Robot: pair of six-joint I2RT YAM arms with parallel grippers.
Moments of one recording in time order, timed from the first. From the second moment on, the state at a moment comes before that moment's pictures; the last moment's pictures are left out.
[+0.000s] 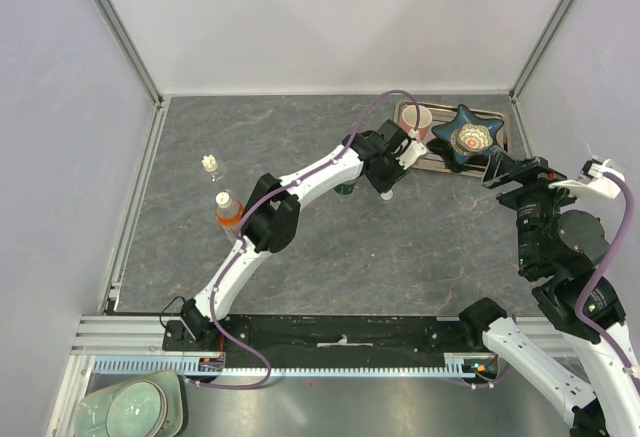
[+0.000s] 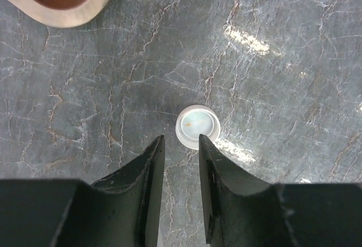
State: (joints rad) left arm -0.84 2.49 2.27 -0.77 0.11 0.22; right arm 0.51 0.53 1.06 -0.42 0.69 0.44
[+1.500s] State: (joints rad) left arm -0.91 2.19 2.00 -0.73 0.56 0.21; right arm 0.51 0.58 1.07 -0.38 0.59 0.38
